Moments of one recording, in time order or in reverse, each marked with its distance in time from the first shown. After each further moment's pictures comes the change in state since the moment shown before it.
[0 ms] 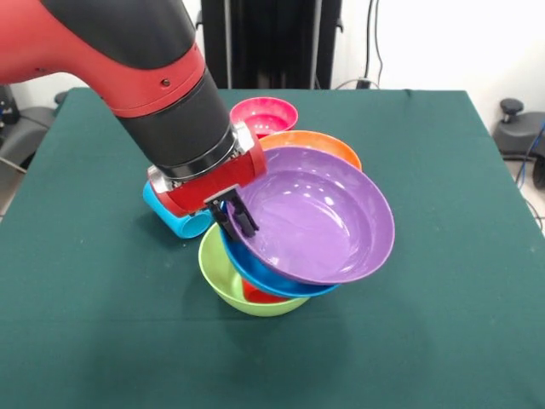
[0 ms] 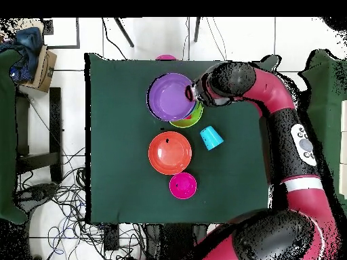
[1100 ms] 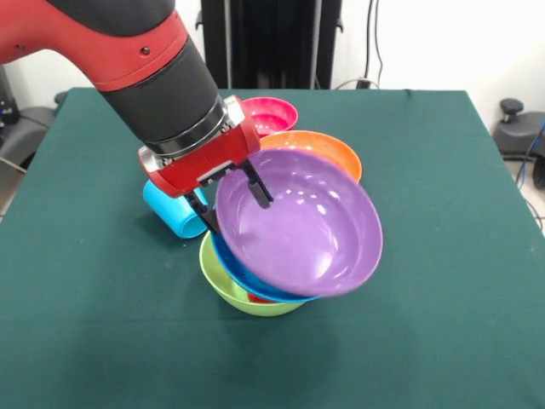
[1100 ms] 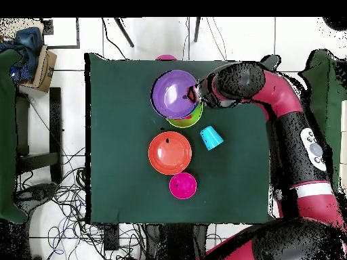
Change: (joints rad) arm -0.075 -0.021 0.088 0.059 -0.012 0.016 -0.002
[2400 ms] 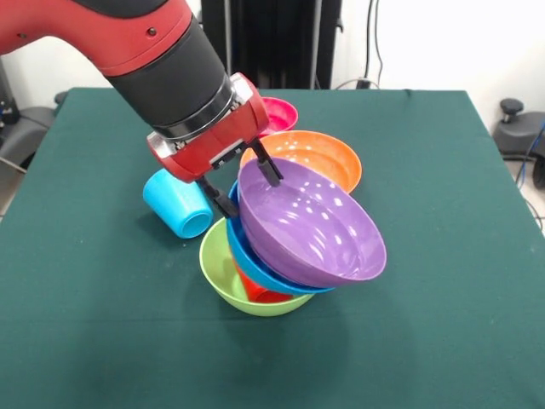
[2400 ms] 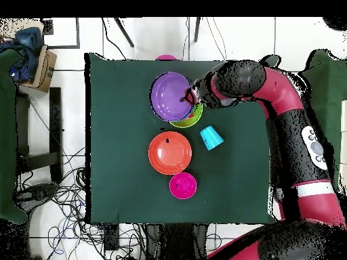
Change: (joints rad) arm -0.021 -0.005 0.061 0.008 -0.017 0.083 -0.069
